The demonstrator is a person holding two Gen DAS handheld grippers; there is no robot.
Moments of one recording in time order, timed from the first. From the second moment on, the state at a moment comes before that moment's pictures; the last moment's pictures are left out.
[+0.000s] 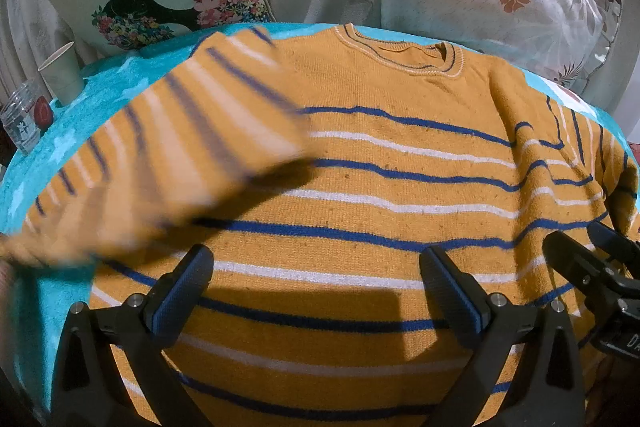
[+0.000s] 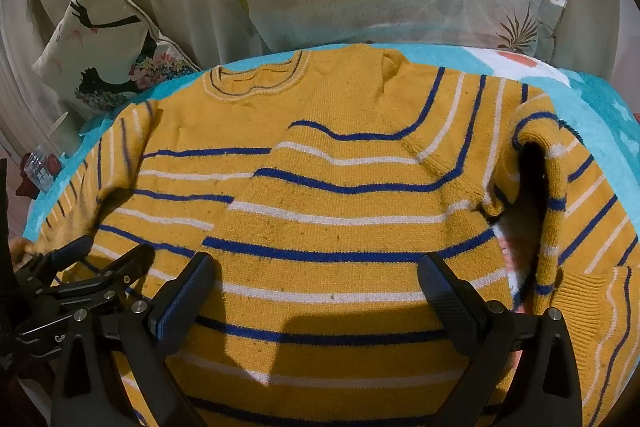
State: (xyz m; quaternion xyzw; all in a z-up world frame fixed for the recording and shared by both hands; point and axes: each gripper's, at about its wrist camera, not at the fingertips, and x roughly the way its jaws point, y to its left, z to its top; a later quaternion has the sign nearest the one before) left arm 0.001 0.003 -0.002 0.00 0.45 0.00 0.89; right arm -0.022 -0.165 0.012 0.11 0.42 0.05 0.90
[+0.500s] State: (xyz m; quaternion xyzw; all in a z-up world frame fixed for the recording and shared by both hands) left arm 0.001 0.003 -0.002 0.00 0.45 0.00 0.89; right arm -0.022 -0.167 0.011 0.11 0.42 0.05 0.90
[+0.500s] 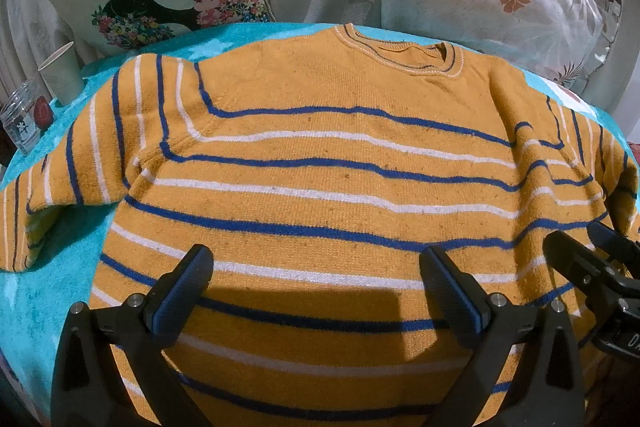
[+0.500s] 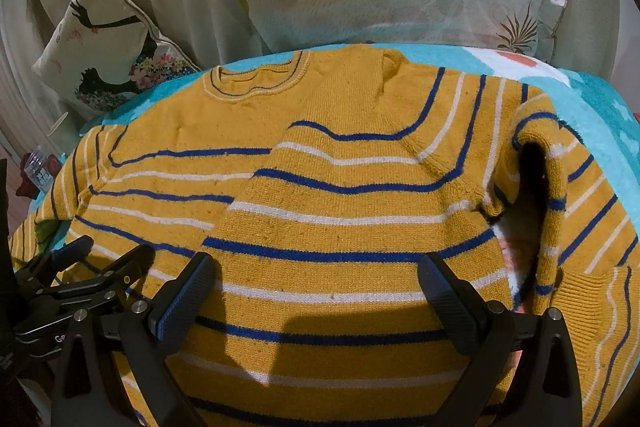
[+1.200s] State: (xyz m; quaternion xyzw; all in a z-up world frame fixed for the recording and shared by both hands) left arm 0.001 0.001 -0.002 0.00 0.45 0.00 0.89; right arm -0.024 -0.168 0.012 0.12 0.42 0.05 0.90
